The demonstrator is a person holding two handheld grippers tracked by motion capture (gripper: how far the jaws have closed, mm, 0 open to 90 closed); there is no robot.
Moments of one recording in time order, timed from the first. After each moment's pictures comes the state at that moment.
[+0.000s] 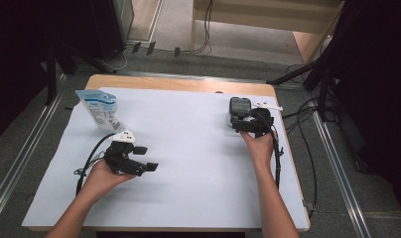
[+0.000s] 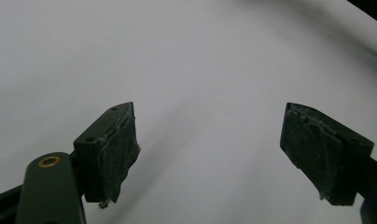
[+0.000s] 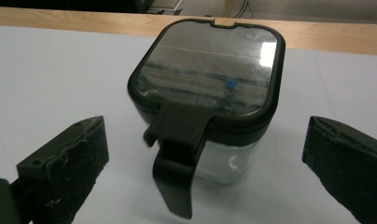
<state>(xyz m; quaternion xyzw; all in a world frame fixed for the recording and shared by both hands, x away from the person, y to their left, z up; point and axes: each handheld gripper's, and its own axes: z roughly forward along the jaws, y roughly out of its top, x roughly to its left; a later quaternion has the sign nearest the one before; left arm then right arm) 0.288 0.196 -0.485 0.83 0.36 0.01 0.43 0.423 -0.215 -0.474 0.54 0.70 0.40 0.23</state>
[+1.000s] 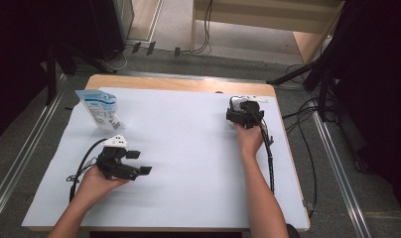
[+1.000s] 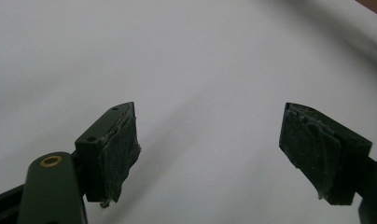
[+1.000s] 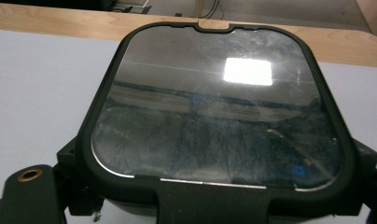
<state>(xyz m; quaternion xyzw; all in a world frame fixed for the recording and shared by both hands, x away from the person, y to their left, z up) 0.273 0.210 -0.490 0.82 0.39 0.02 0.42 0.461 -0.194 -0.493 0.56 0.69 0.36 0.27</state>
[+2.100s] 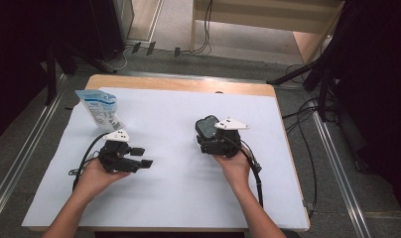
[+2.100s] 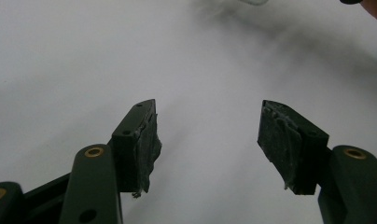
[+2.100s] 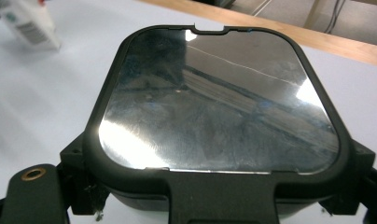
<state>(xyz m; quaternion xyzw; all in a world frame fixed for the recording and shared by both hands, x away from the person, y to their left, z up) 0.289 0.209 -0.485 0.82 0.37 0.02 0.42 0.341 -0.122 -0.471 0.39 0.79 0.43 0.20</state>
